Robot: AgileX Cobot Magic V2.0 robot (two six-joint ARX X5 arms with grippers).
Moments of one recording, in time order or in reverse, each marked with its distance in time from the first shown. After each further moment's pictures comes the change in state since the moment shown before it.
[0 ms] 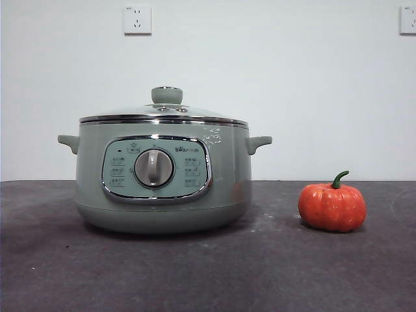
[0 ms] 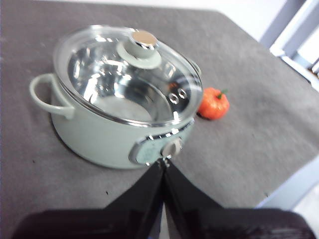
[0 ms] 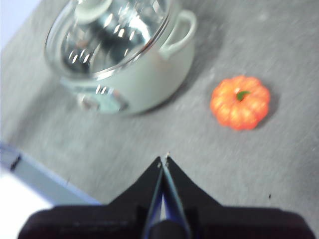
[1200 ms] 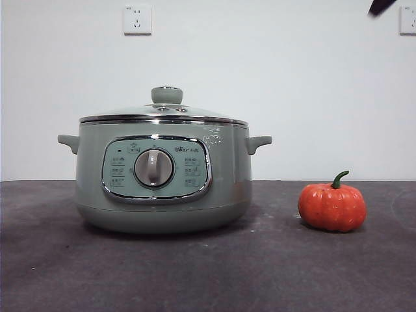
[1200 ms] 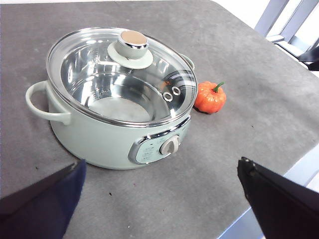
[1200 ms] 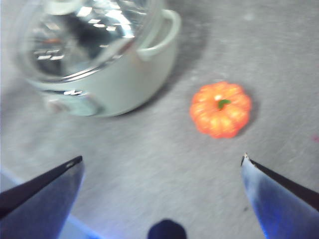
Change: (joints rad) left arm -0.008 0.015 0.030 -0.017 0.000 0.058; right arm 0.053 0.147 0.017 0.104 0.127 -0.005
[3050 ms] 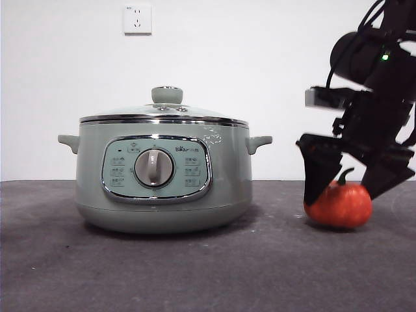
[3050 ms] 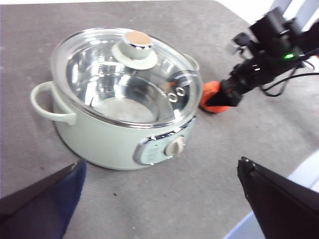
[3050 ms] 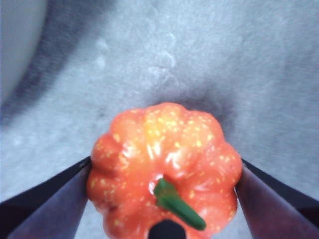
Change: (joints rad) left arm -0.002 0.020 0.000 0.023 -0.019 0.000; right arm 0.134 0.703 0.000 0.475 0.292 0.011
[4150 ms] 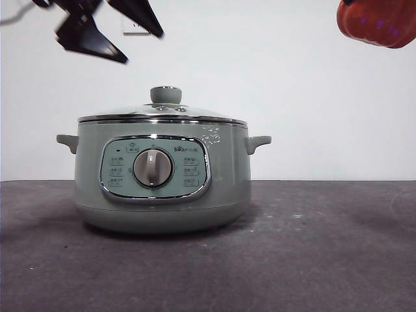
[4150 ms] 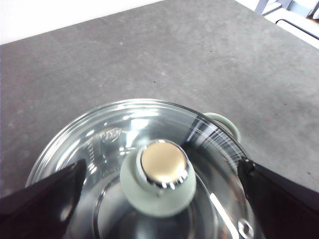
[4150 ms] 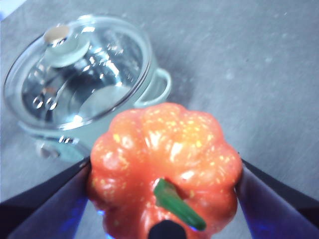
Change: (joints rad) left arm -0.338 0.849 0.409 0.473 -0.224 -0.014; right arm 0.023 -0.747 0.000 -0.309 -0.106 0.075
